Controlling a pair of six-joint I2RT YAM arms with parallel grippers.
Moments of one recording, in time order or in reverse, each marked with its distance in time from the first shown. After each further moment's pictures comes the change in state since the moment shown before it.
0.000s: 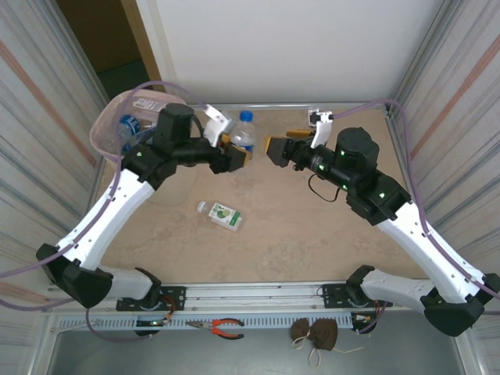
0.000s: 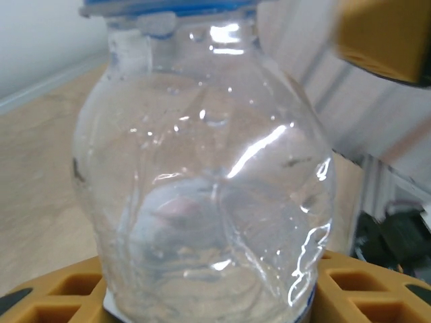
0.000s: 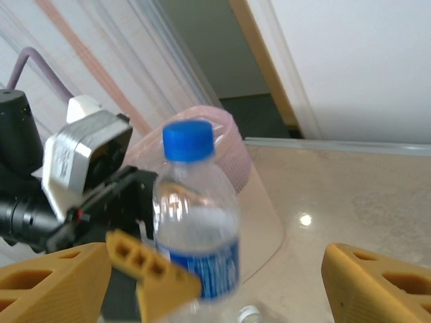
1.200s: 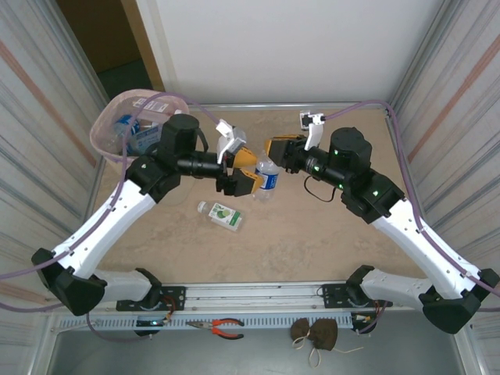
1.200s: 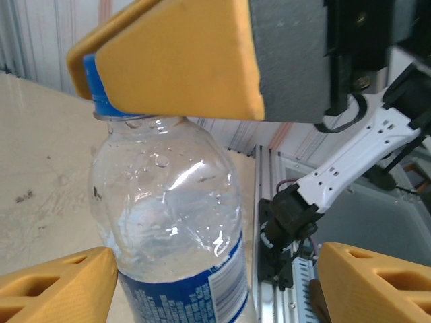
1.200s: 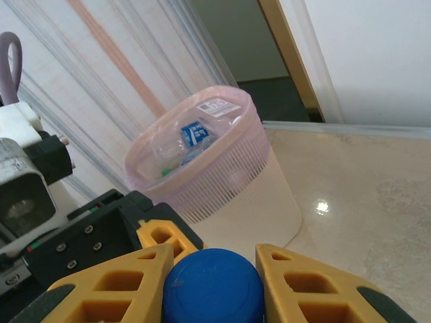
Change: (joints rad) left arm -0.137 -0.045 -0.092 0.121 0.273 0.038; right arm 0.005 0.031 -0.018 0.027 -0.089 0.018
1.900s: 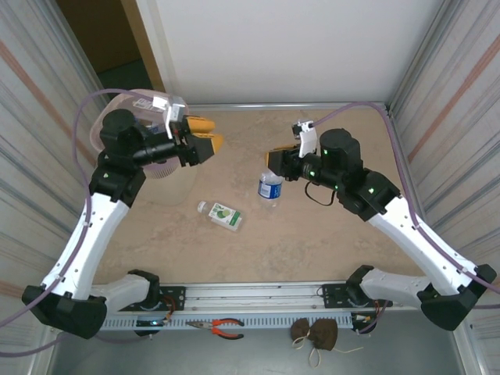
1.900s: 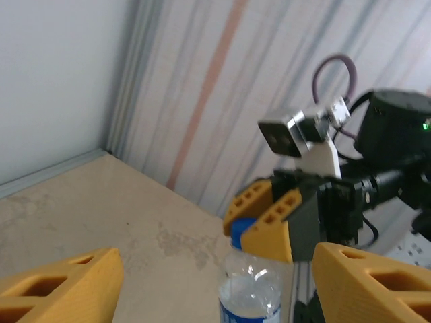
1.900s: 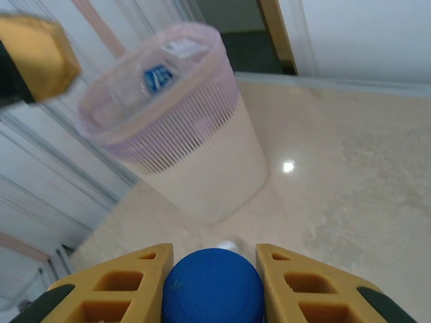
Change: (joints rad) left arm 0.335 -0.161 -0.117 0.350 0.117 -0.340; right arm 0.006 0.019 0.001 -0.135 0.012 -0.086
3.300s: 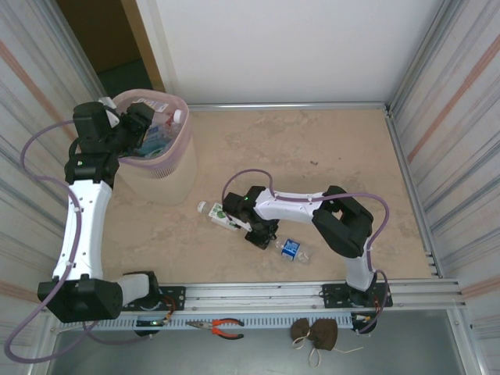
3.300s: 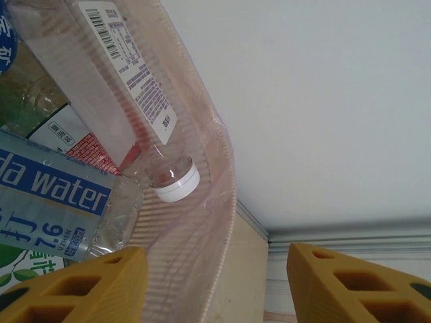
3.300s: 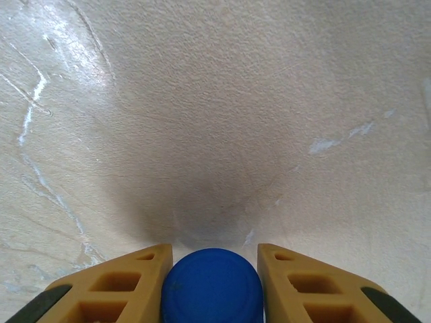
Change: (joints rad) left arm 0.386 0.076 0.079 -0.362 -0.574 -0.648; right arm 0.324 0.858 0.071 -0.618 0.260 -0.418
